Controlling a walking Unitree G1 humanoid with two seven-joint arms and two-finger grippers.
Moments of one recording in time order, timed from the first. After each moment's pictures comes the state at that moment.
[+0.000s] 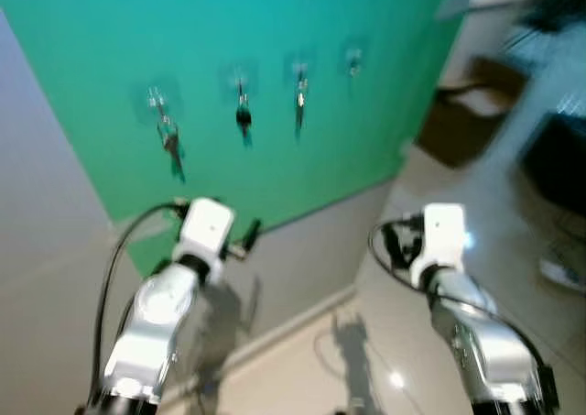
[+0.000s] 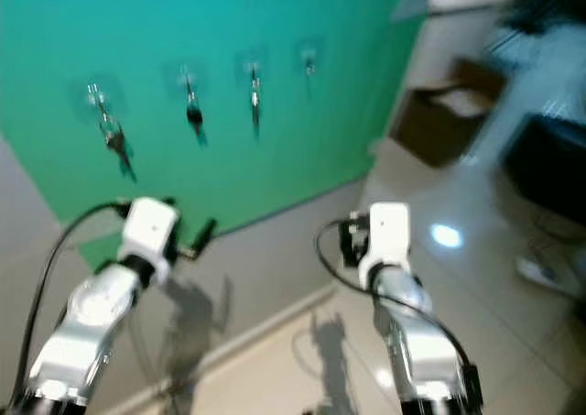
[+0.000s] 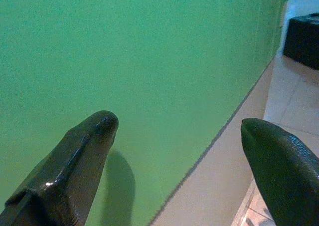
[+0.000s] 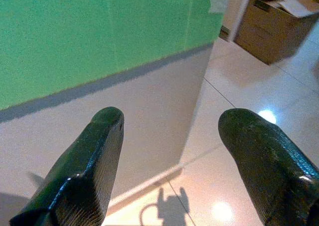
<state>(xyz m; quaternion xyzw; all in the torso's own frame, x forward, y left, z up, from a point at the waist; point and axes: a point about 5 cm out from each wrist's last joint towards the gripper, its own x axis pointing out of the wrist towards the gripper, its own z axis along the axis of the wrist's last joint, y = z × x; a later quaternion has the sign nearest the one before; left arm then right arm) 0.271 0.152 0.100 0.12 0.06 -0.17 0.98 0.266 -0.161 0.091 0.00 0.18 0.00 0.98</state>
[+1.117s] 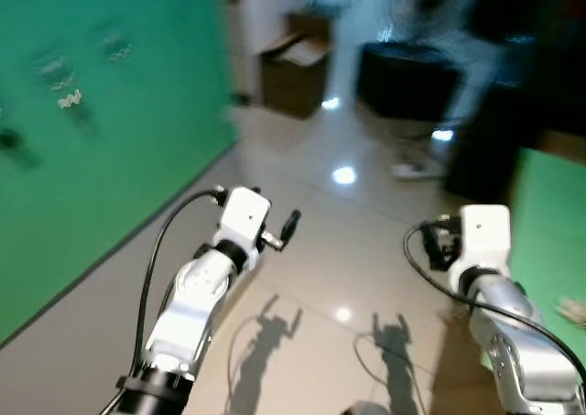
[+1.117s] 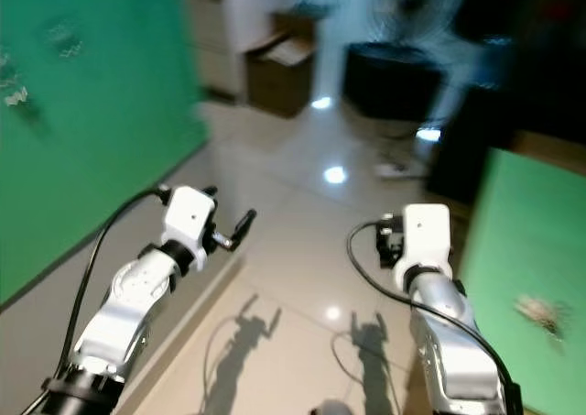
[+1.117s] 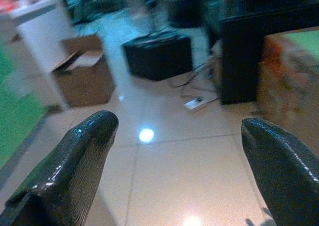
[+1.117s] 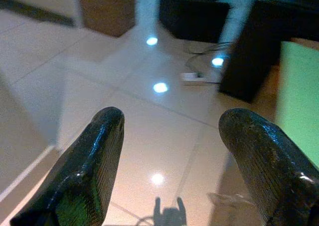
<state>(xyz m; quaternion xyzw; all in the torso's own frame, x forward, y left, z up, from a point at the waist) 0.288 0.111 0.106 0.10 0.03 -0.23 0.97 0.254 -0.194 0.107 -0.04 0.16 -0.04 0.99</state>
